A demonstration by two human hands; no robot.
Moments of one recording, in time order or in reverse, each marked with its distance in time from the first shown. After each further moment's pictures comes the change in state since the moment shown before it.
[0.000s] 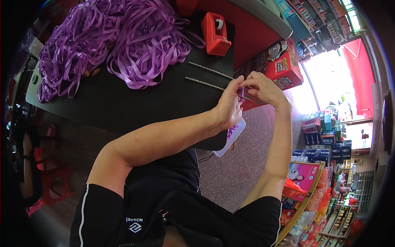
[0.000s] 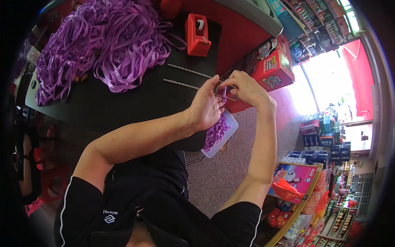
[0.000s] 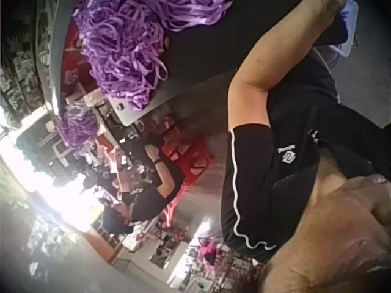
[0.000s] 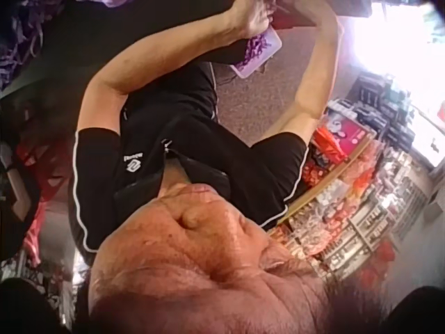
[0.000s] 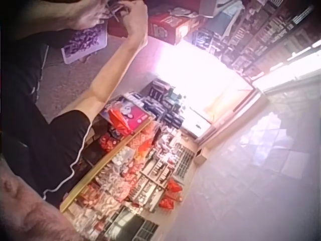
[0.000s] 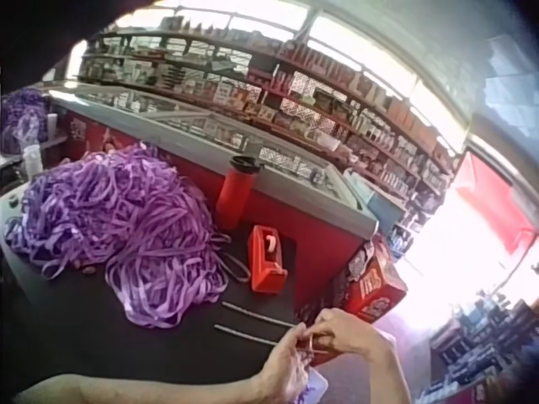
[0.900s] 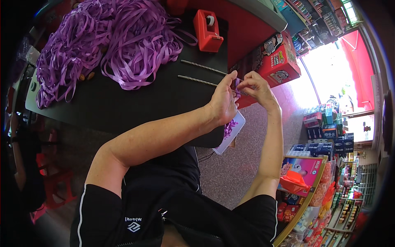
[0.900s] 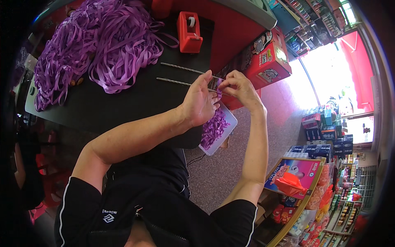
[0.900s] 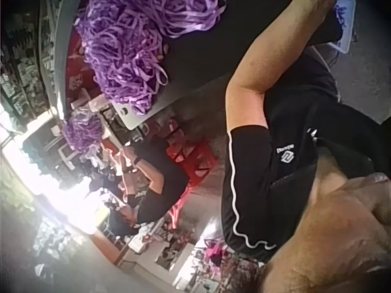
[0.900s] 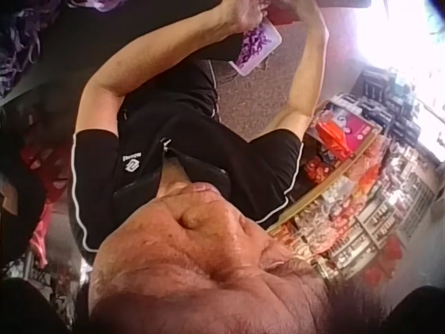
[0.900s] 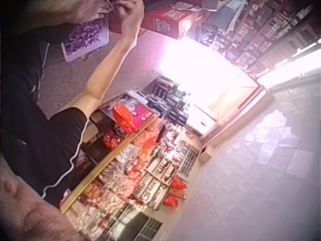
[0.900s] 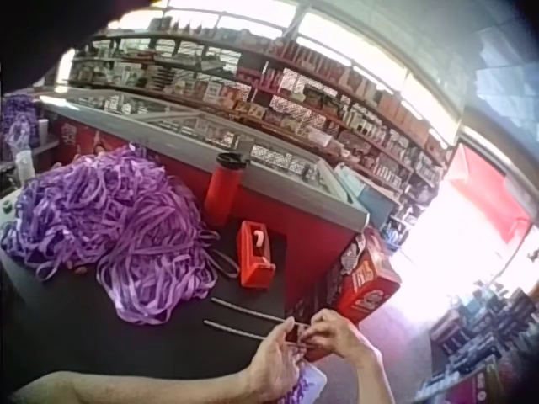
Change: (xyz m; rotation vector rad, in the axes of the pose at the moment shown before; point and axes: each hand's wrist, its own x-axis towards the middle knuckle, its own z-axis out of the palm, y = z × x) left_hand 0.002 -0.001 0.002 -0.009 0.016 -0.034; right_hand -0.020 0.025 0.039 0.307 0.340 0.027
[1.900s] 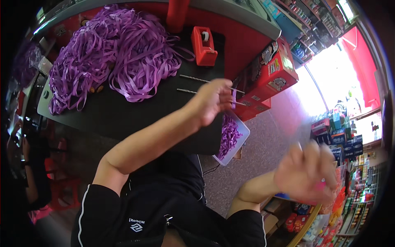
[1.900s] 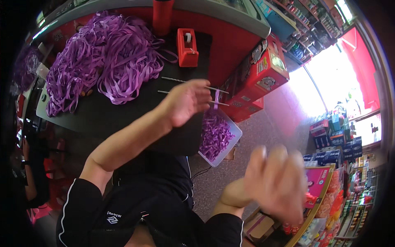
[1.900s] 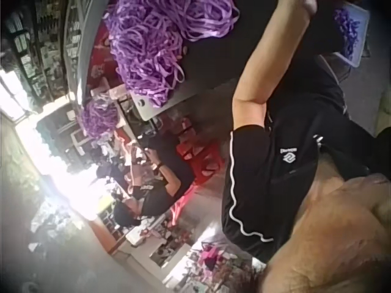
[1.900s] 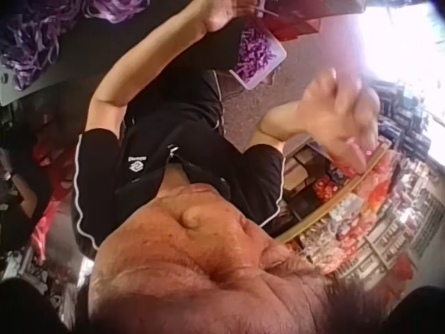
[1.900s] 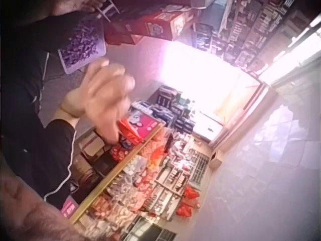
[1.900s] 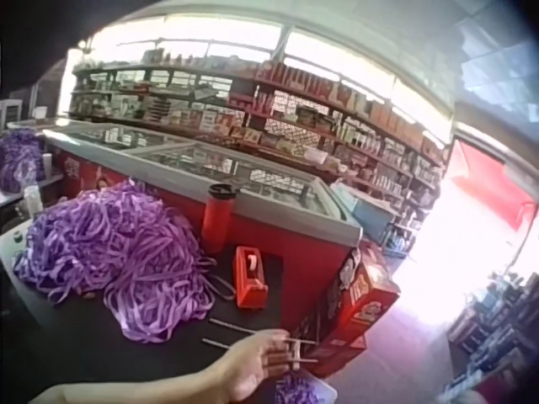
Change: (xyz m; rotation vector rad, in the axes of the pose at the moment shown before) left_hand -0.019 0.039 0.016 0.313 0.227 0.062; right_hand -0.137 -0.181 -0.019 1.207 0.633 -0.746
